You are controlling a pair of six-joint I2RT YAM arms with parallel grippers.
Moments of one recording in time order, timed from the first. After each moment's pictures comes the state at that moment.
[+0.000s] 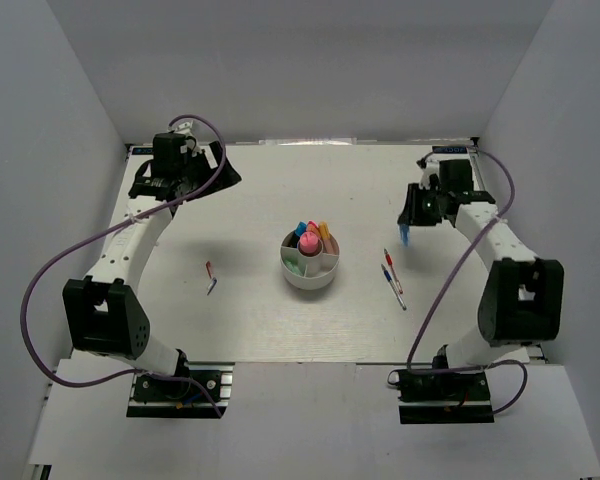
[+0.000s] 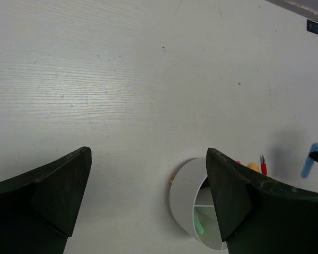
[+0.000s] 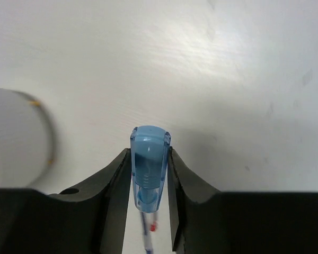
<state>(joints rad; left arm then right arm) -0.14 1.50 1.35 -0.45 0.20 -0.42 0.05 1.61 1.13 -0.51 -0.28 0.04</state>
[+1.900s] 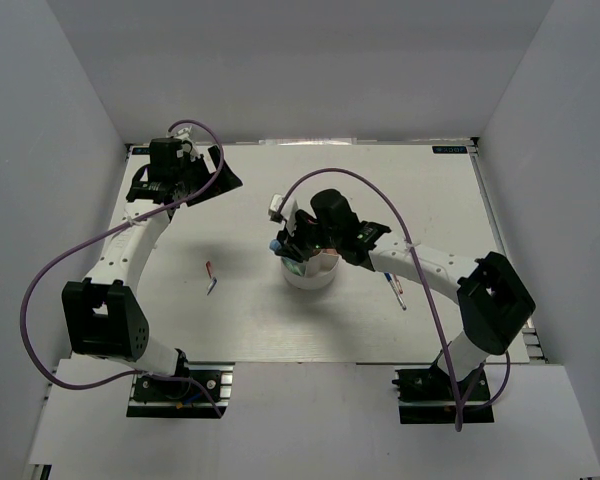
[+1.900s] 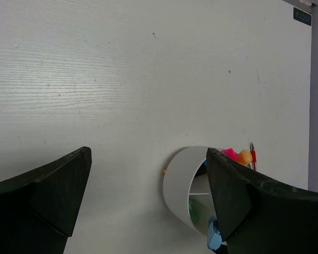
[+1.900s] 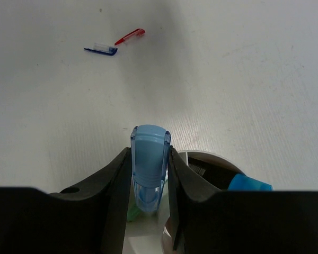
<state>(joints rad) -0.10 1.48 1.30 -0.43 0.30 -0.44 0.85 1.60 1.13 -0.03 -0.43 -0.31</state>
